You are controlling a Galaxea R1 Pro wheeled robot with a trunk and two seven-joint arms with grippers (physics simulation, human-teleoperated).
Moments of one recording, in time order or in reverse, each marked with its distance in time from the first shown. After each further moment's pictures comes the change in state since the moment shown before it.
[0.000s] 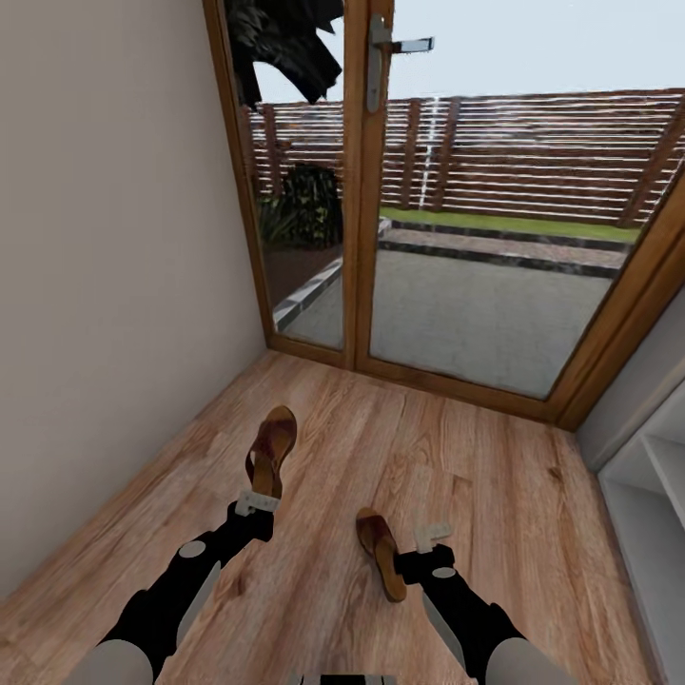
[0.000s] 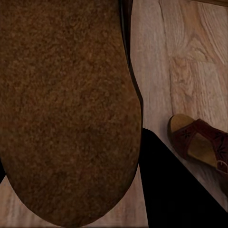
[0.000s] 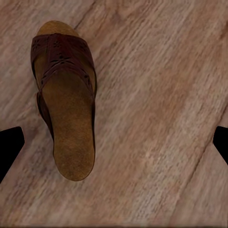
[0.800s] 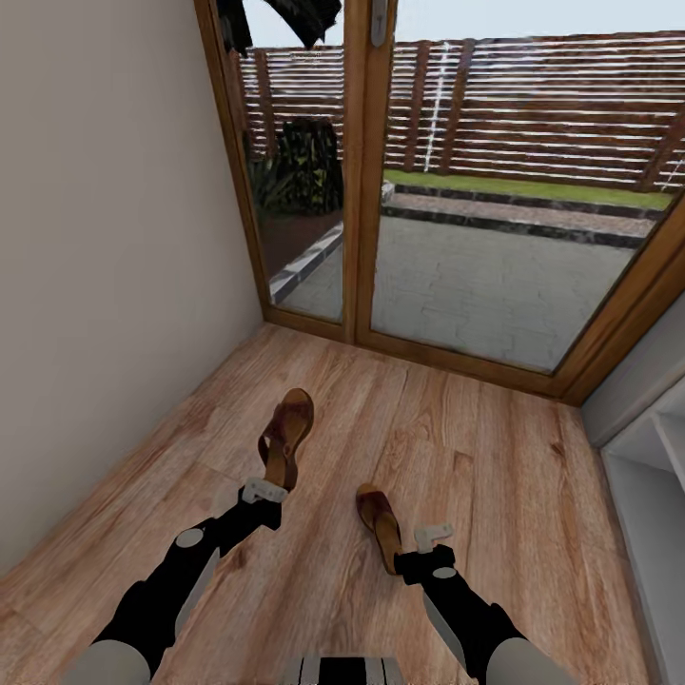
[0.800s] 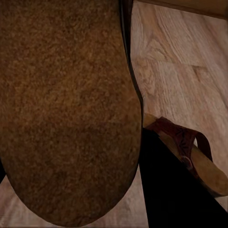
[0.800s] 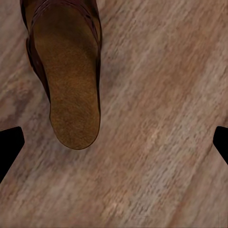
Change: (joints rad) left arm 0.016 0.002 0.010 -0.133 -0.008 0.001 -0.162; right arm 0.000 -0.002 0.001 0.002 -0.001 0.000 0.002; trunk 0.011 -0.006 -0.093
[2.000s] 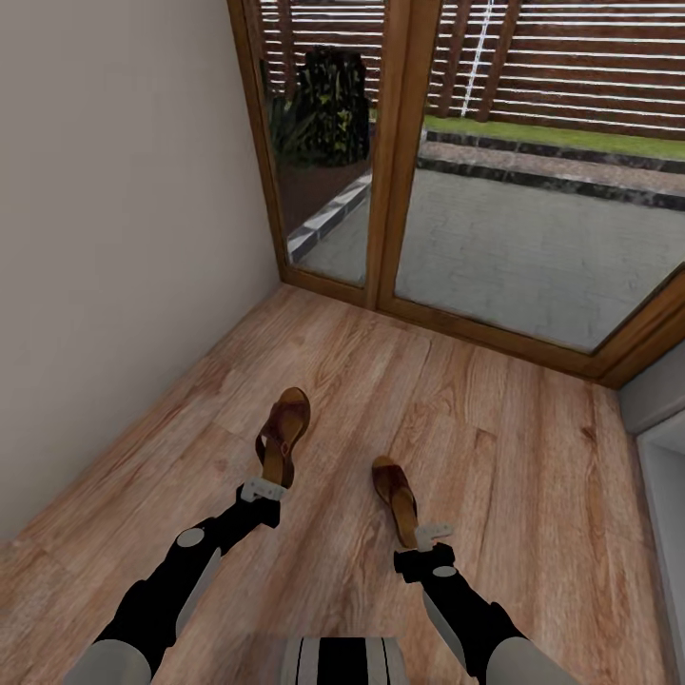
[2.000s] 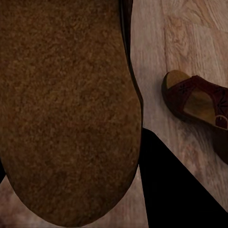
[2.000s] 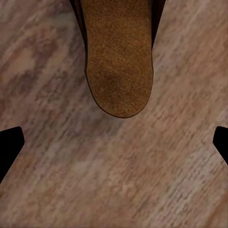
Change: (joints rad) left arm -0.001 -0.001 -0.006 0.000 -0.002 0.000 0.046; right arm 0.000 0.000 -0.003 -0.008 -0.001 0.000 0.000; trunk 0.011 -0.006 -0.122
